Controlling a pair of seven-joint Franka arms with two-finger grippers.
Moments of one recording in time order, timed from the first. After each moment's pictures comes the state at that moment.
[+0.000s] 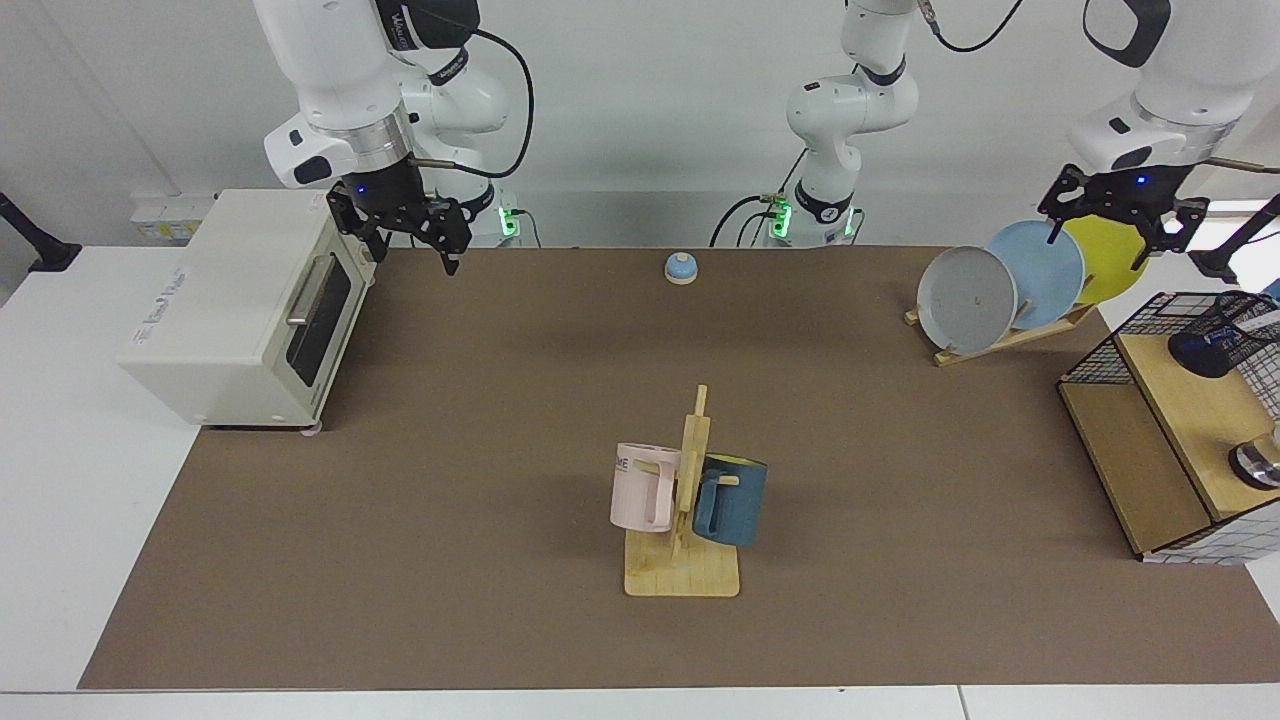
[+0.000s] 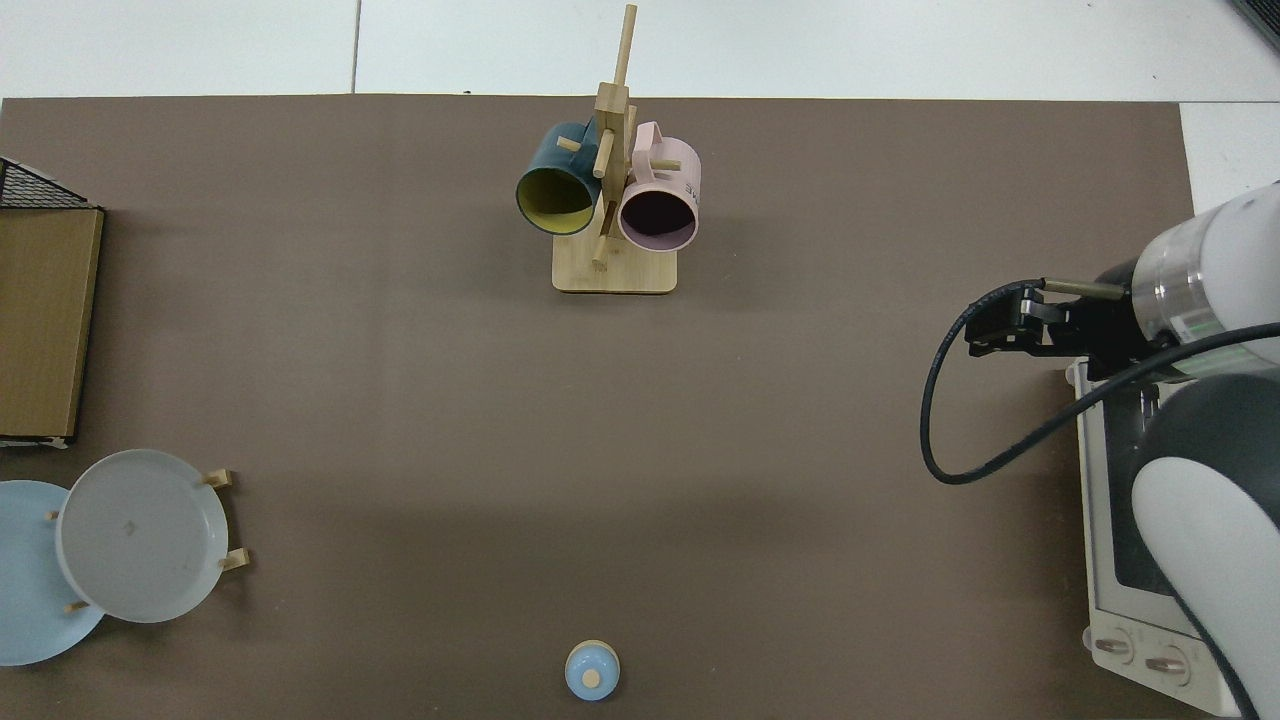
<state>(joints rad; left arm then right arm) 0.15 -0.03 -0.04 -1.57 0.17 1.55 0.77 -0.06 0.00 0.23 -1.57 -0.01 1.56 0.41</state>
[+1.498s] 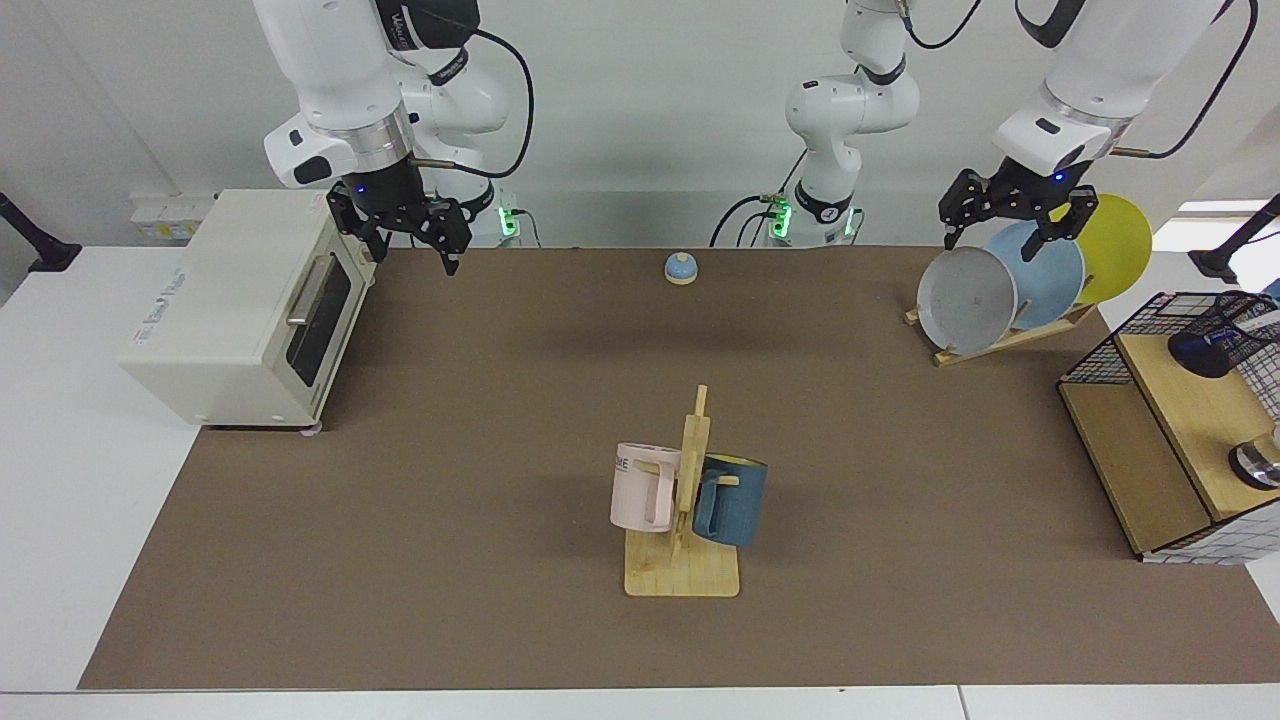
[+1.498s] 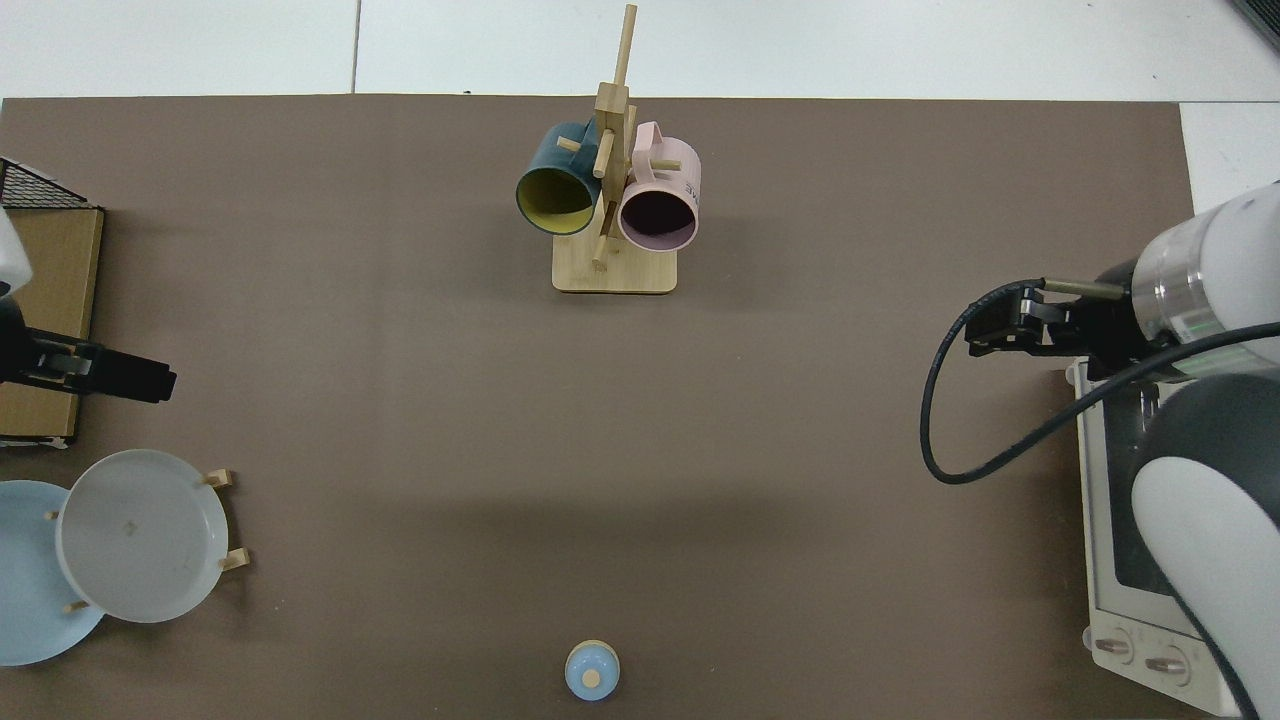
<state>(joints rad) 0.05 -0.04 -0.09 -1.57 -0.01 1.52 0.22 -0.06 0.00 0.23 -1.57 -0.01 1.56 0.41</state>
